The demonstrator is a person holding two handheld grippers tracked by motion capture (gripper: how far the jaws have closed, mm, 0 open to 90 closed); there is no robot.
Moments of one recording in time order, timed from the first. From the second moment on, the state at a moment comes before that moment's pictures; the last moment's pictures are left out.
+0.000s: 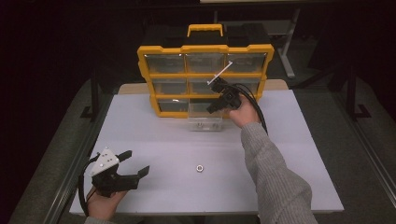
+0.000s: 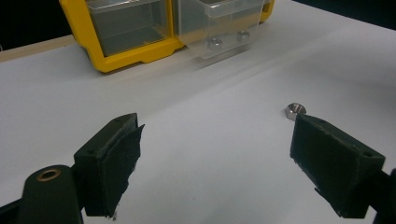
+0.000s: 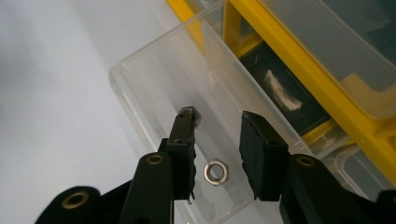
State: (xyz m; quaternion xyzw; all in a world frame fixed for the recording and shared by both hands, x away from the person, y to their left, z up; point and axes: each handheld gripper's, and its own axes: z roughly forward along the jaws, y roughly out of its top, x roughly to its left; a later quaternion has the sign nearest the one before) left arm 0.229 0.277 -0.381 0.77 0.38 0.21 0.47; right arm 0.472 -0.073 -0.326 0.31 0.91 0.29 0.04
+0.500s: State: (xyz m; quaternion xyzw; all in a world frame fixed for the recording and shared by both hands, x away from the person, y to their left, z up) left arm 0.228 0.279 -0.381 0.77 0.38 0.21 0.47; right arm 0.440 -0.087 -0.314 0.27 0.91 0.32 0.04
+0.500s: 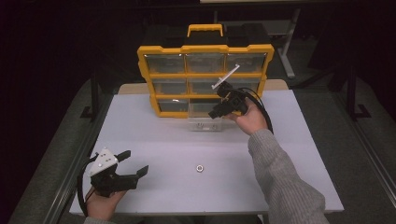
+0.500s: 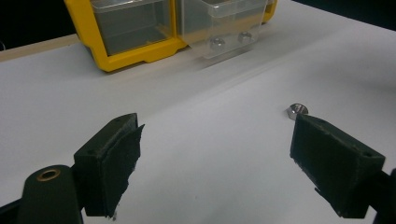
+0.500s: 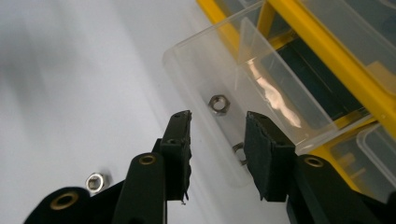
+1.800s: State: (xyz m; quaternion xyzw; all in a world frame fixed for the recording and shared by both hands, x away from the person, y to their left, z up) left arm 0.228 0.274 -0.382 0.78 0.37 0.21 0.46; right arm 0.355 -0.061 -0.389 0.20 0.93 0.31 0.00
